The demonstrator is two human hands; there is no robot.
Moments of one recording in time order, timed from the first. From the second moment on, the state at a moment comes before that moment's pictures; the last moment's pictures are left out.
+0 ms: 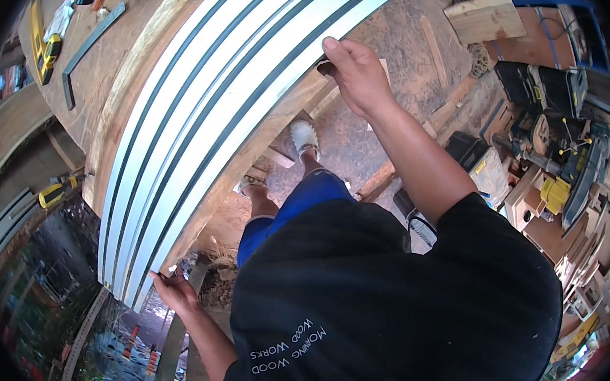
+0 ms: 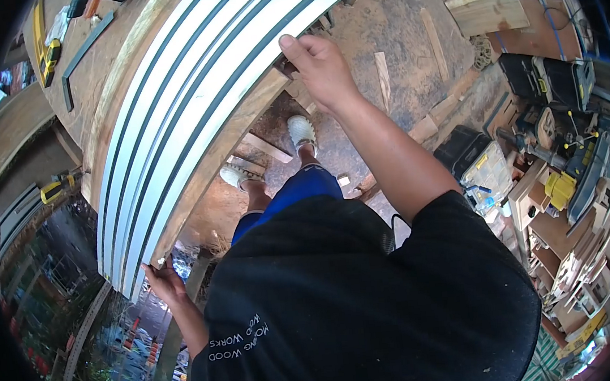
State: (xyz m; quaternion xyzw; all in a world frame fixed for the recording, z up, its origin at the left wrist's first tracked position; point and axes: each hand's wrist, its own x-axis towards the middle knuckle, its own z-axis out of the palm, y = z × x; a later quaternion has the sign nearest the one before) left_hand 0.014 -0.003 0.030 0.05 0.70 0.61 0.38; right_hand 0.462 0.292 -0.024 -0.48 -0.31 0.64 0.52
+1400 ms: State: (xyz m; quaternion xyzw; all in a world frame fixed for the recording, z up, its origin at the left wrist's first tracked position) left_hand 0.018 -0.009 0.022 0.05 0.71 0.62 0.32; right_hand 0.460 0.286 -0.004 -0.45 -0.29 0.65 0.54
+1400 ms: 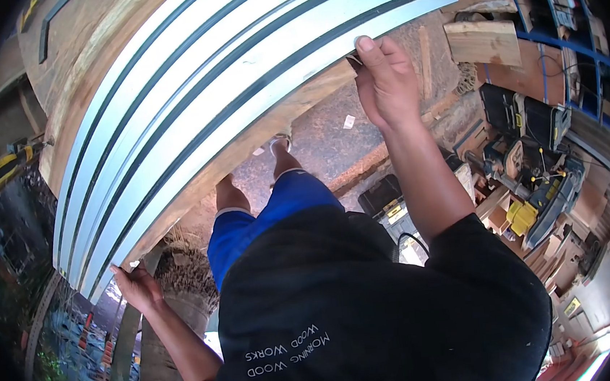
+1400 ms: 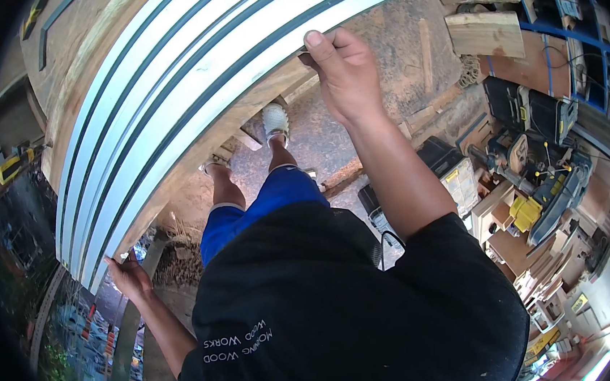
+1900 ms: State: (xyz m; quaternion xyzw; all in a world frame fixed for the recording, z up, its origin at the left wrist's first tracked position) left_hand 0.006 -0.012 0.016 0.04 0.73 0.60 0.32; right_hand 0.455 0.285 -0.010 -0.46 -0.32 0.62 0.55
